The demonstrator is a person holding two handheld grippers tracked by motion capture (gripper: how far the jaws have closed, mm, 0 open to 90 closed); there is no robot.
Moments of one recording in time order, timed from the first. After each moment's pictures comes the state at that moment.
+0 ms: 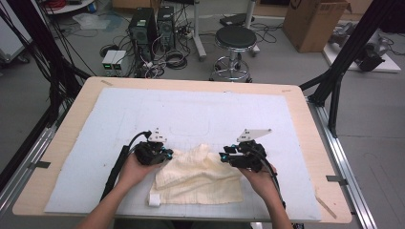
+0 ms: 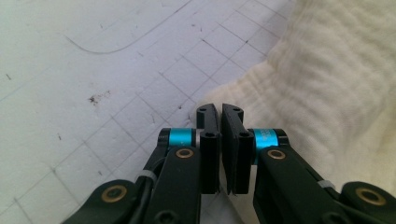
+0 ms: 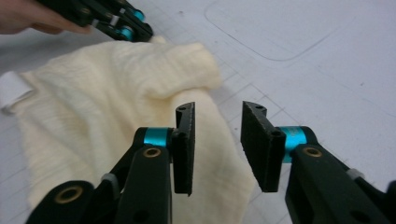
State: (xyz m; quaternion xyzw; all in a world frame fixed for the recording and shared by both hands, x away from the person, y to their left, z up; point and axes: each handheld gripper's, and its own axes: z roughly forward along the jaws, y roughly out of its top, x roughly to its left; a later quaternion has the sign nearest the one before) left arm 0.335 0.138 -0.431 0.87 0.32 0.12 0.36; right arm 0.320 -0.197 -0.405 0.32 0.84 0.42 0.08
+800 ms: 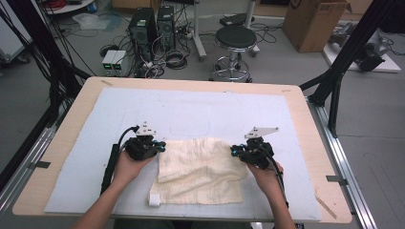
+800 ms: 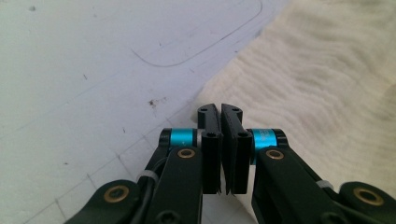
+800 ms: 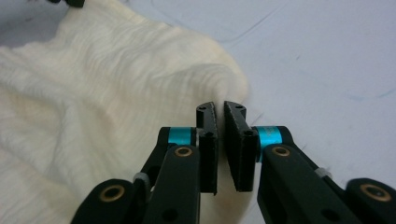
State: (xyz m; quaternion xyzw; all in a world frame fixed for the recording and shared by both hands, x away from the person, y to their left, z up) left arm 0.340 0.161 -0.420 0.83 0.37 0.14 0.38; right arm 0.322 -0.219 -0.409 0.36 0.84 0.39 0.09
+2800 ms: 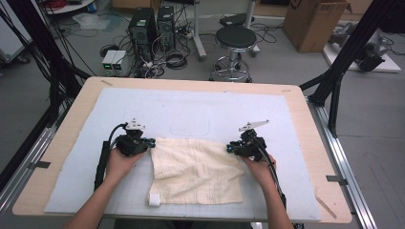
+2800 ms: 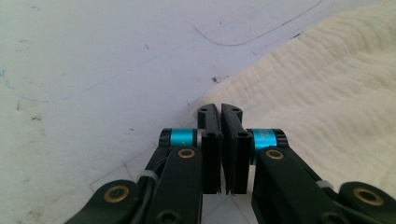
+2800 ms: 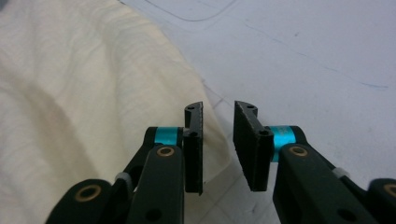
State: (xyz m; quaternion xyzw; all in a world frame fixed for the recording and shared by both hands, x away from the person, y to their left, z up) left arm 0.355 0.192 -0.426 0.81 0.42 0.14 0.37; right arm 0.365 -0.214 -0.433 0.40 0.83 0.37 0.07
